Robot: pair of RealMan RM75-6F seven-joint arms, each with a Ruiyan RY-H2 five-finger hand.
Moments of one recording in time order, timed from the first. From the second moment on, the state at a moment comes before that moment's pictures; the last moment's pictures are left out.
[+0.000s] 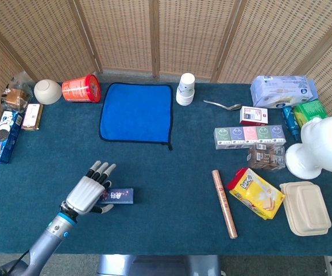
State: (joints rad) left arm -0.43 -1.44 -0.03 -1.67 1.45 1.10 0.65; right arm -0.09 -1.14 0.04 -1.27 -1.55 1.66 0.53
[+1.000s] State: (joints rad) left arm -0.38 -1.34 -0.01 -1.69 1.36 1.20 0.51; right arm -0.03 -1.12 0.05 -1.34 -1.55 1.58 0.40
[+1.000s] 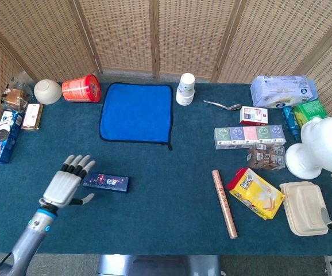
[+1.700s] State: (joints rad) left arm 0.01 -1.26 0.13 -1.65 1.46 1.64 0.16; right arm 0.03 -1.13 0.05 -1.38 -1.58 1.52 0.26
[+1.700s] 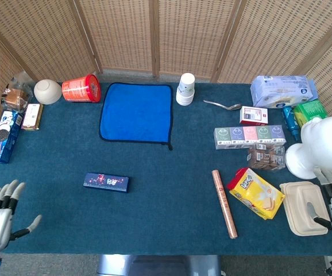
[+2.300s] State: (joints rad) left arm 0.09 -1.29 0.07 -1.50 1.53 1.75 0.02; right arm 0.06 -1.16 0.06 -1.40 -1.56 1.50 0.16
